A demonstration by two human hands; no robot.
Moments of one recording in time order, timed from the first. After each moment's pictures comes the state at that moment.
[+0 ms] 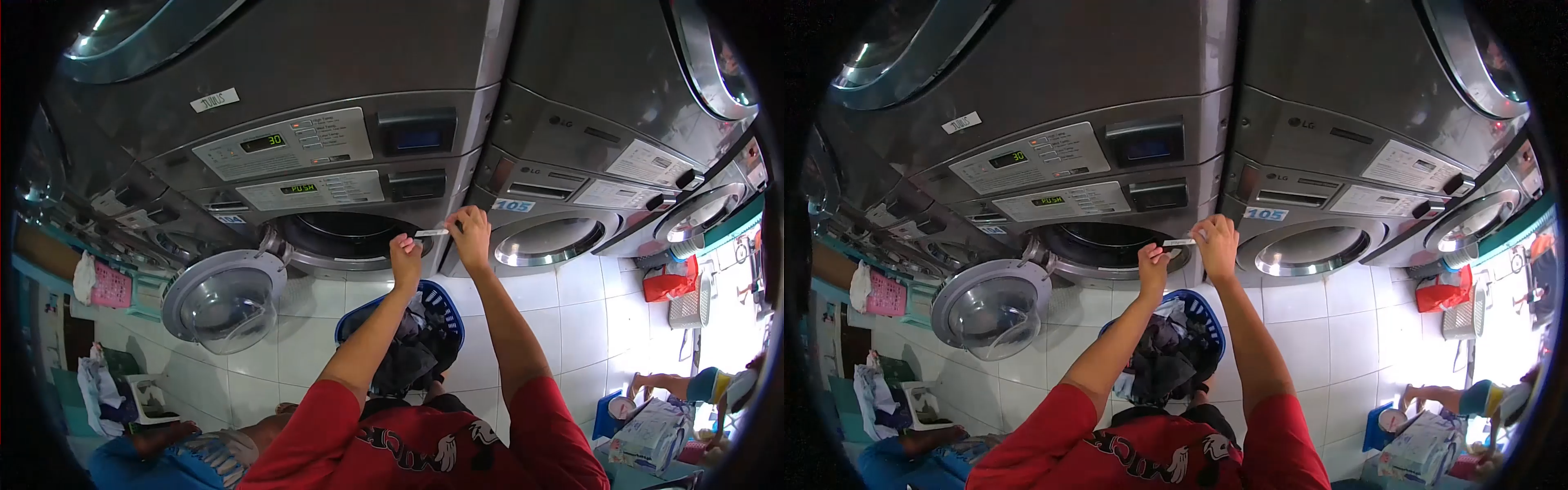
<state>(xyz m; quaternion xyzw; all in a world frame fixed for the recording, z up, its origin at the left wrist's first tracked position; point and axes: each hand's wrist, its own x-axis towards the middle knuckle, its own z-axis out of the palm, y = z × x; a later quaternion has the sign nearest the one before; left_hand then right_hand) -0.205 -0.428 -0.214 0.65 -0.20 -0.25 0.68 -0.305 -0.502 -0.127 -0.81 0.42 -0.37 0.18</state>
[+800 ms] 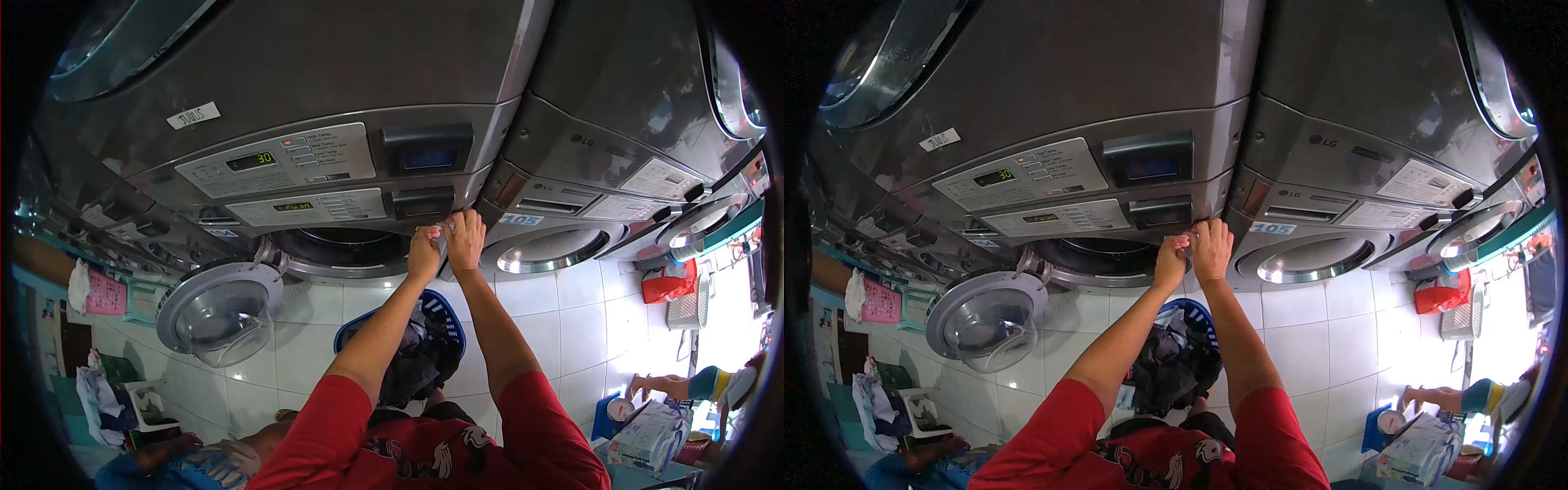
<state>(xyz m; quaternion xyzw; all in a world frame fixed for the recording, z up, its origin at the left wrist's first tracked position) -0.189 -0.481 -0.204 0.69 -0.43 -0.21 0.54 -0.267 -0.527 -0.160 -0.80 0.44 -0.40 0.05</state>
